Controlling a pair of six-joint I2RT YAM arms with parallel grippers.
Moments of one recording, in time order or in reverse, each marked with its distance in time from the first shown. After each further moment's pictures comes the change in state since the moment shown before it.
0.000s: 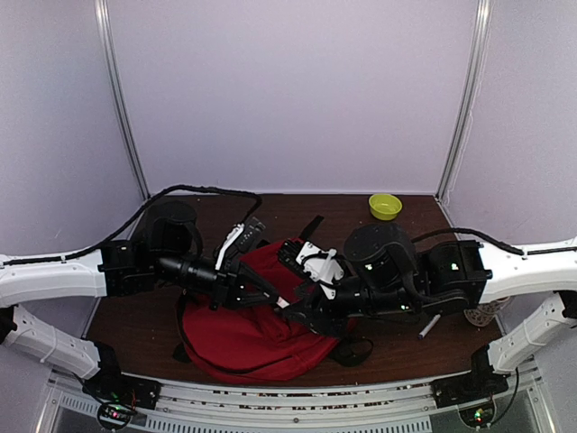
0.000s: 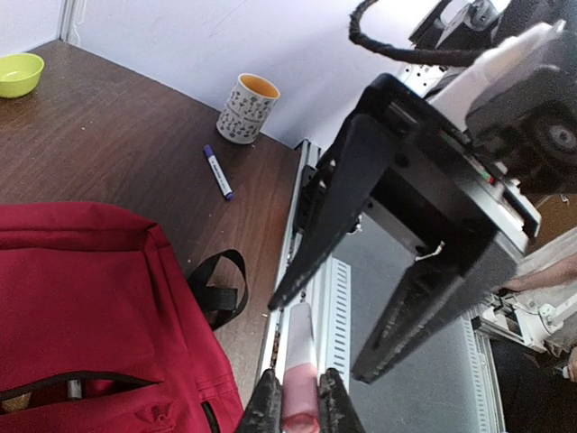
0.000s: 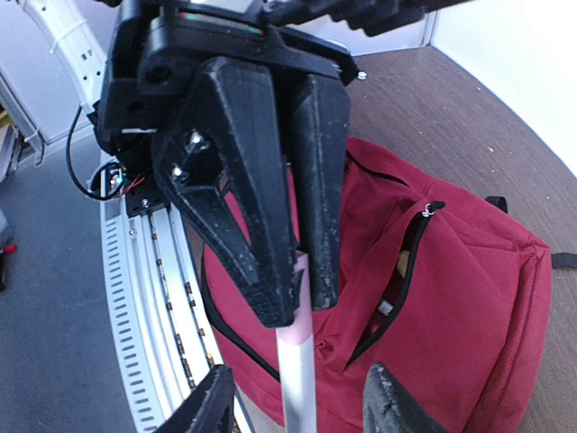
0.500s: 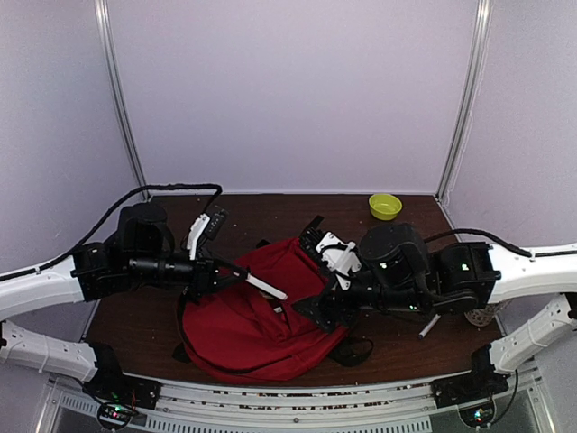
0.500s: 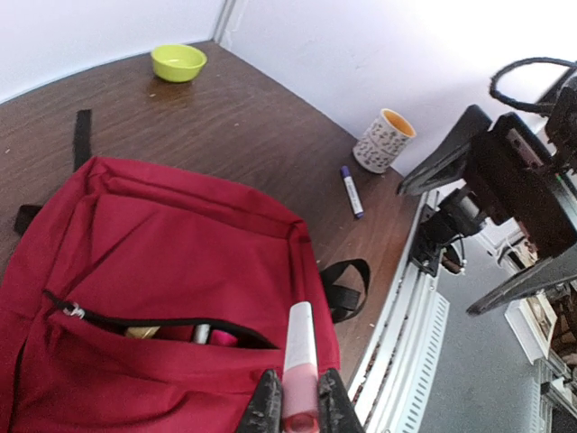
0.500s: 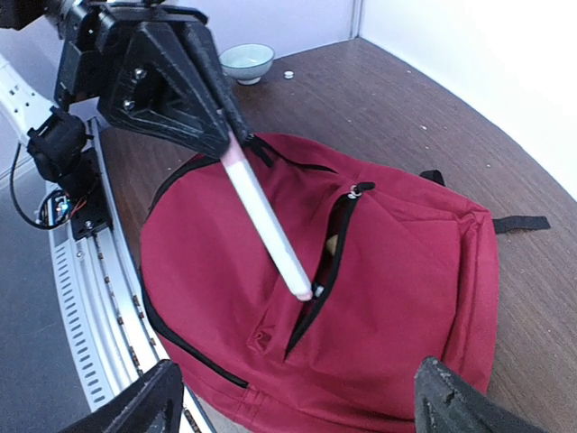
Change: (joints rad) left arm 0.091 -0.172 -0.065 -0.148 -0.299 -0.023; right arm -0.034 -0.064 -0.069 0.009 0.129 0.049
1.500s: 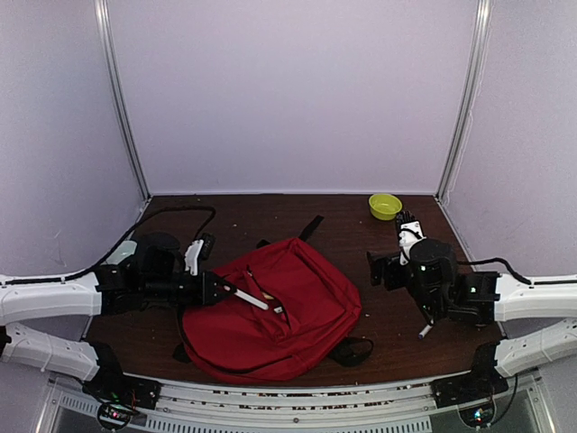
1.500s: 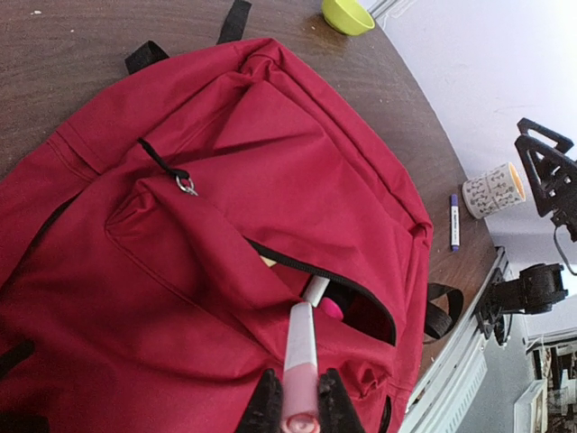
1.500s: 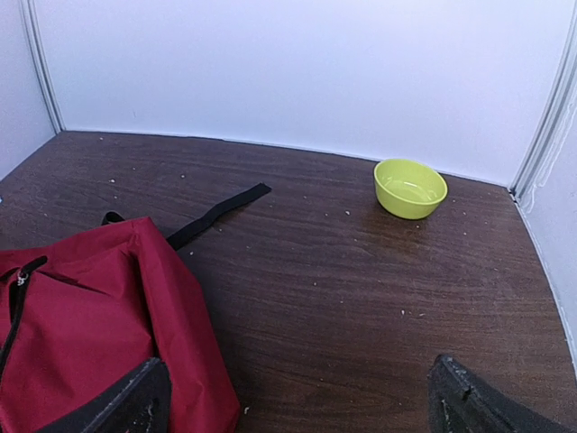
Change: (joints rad) left arm 0.089 0.053 -0.224 0.125 -0.170 -0.313; right arm -0.342 -0.245 -0.528 0.420 0.480 0.089
